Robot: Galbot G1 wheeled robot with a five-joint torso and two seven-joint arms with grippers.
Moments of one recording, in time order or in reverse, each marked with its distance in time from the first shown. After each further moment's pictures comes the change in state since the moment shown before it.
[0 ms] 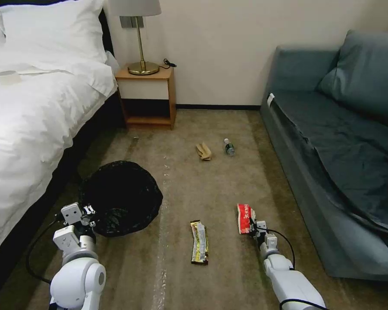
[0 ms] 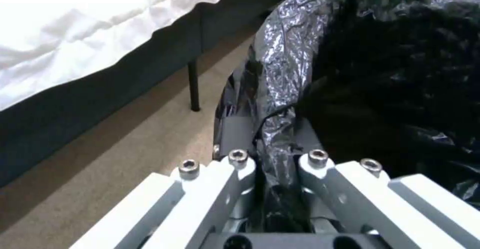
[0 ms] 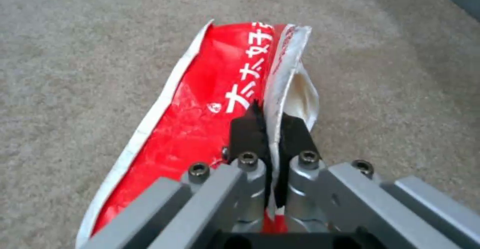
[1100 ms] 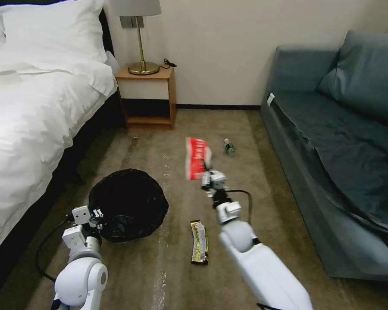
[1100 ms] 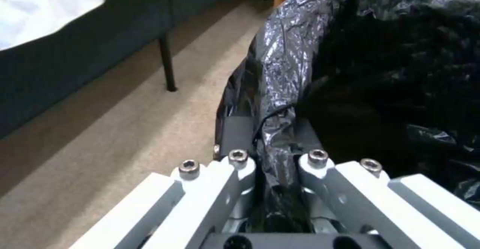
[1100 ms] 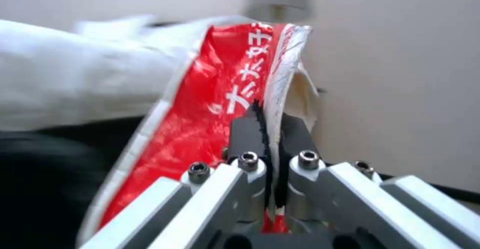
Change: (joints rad) left arm -0.035 0.036 0.050 0.069 -0.024 0.027 0.023; right arm -0.078 -0.015 -0.565 0.941 0.015 -0.054 0.296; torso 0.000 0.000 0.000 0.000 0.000
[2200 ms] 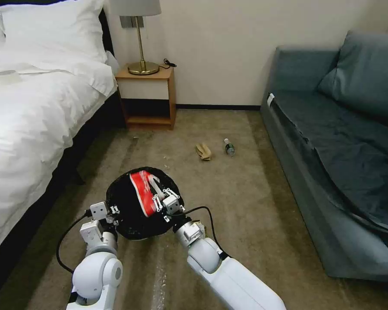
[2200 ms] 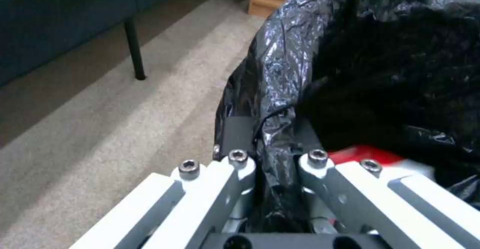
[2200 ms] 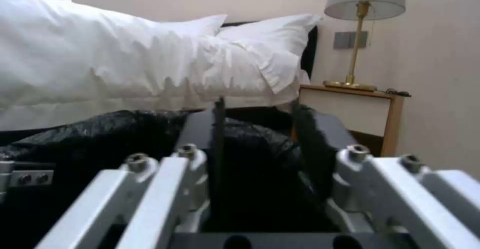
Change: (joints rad) left arm -0.023 -0.033 0.064 0.007 -0.003 0.017 -0.009; right arm 0.003 0.052 -0.134 -0.067 -0.059 0.045 -0.035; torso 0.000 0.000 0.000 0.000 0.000
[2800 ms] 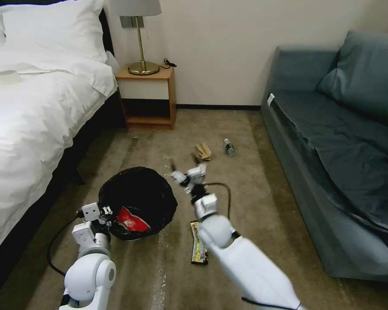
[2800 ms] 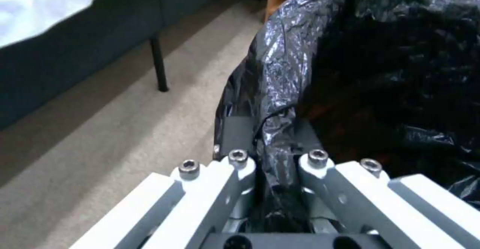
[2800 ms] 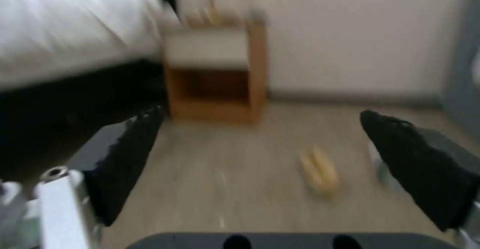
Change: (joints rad) left arm 0.023 0.027 -0.054 -0.026 0.000 -0.009 0.006; right arm 0.101 -0.069 0.117 0.033 0.314 -0.360 0.273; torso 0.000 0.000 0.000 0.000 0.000
